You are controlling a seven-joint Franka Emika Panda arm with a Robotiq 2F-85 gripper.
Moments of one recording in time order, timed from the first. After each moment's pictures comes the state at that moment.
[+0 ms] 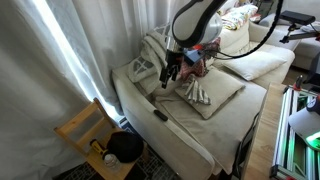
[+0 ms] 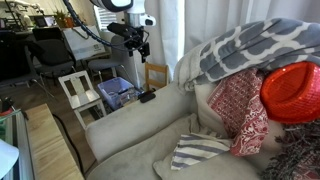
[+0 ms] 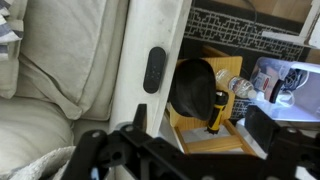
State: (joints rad) arm 0.18 0.32 0.08 -2.24 0.40 2.67 -0.20
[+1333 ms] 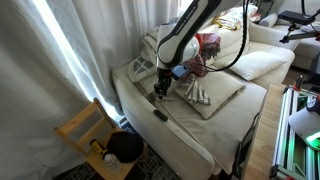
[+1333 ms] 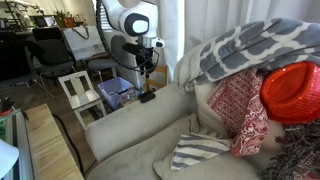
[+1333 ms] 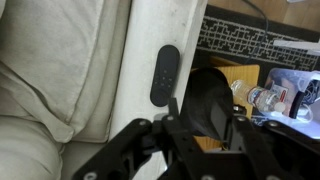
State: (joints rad) arm 0.10 0.65 0.14 -1.96 0.28 2.62 -0.13
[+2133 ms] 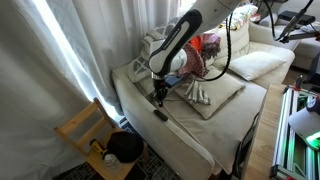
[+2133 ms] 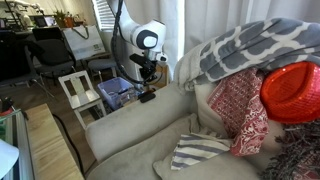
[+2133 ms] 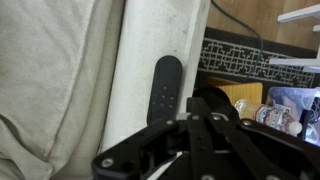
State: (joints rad) arm 0.09 0.88 0.15 -1.71 0.26 2.46 -0.12
